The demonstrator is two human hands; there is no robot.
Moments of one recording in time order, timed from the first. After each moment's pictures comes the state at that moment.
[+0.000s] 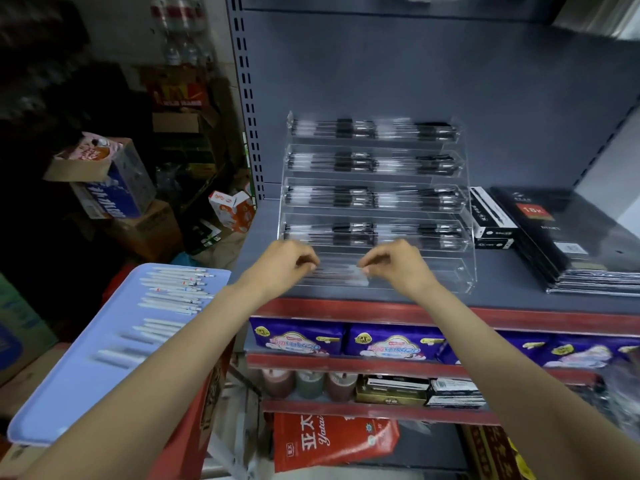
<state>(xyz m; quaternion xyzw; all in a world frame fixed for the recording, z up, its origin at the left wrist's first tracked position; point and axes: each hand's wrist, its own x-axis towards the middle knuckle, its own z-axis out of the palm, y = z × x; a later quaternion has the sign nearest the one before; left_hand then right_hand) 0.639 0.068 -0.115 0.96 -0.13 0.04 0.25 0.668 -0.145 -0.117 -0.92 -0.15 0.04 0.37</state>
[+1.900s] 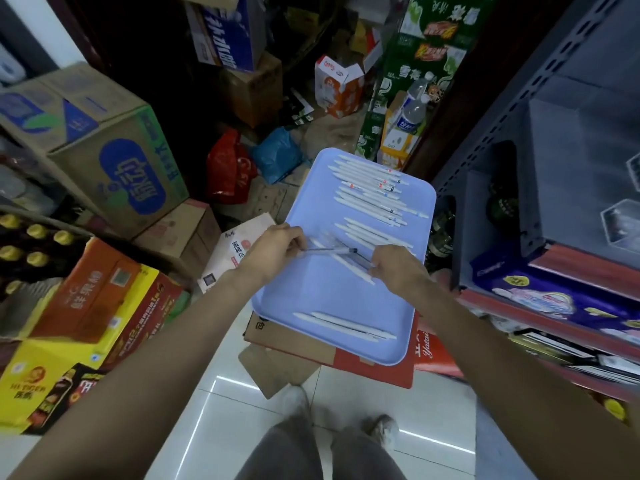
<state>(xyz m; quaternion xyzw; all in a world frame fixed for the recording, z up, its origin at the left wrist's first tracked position) 0.520 0.456 -0.313 0.94 0.04 -0.03 0.34 0.595 0.236 -0.283 -0.94 -0.19 0.28 0.04</state>
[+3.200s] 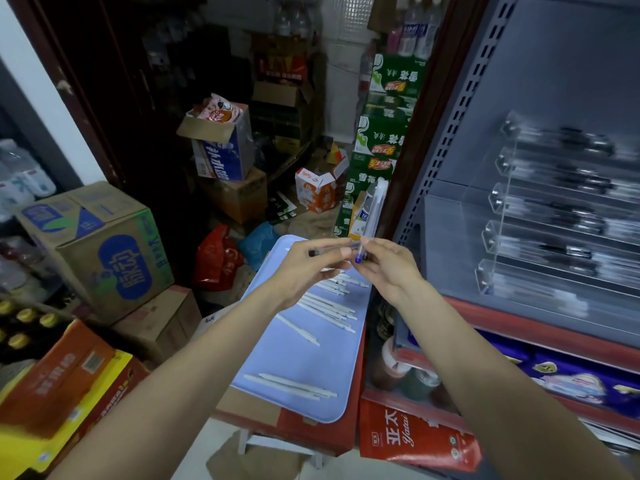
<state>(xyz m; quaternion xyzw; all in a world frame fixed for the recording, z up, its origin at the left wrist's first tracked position) 0.552 0.321 -0.150 0.63 0.07 -0.01 0.77 0.613 0.188 -0.138 -0.60 0.10 0.22 0.76</state>
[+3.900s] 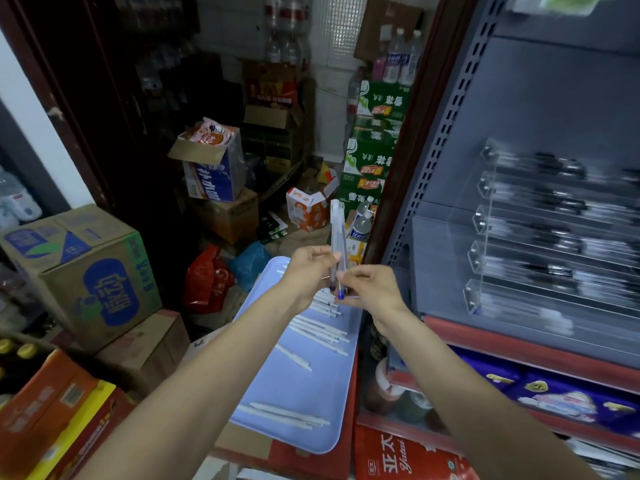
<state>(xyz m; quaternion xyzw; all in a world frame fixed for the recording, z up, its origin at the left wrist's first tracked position) 0.585 0.310 -0.139 0.61 0.18 0.02 0.77 0.604 0.193 -0.145 -0.75 -0.02 0.17 0.63</state>
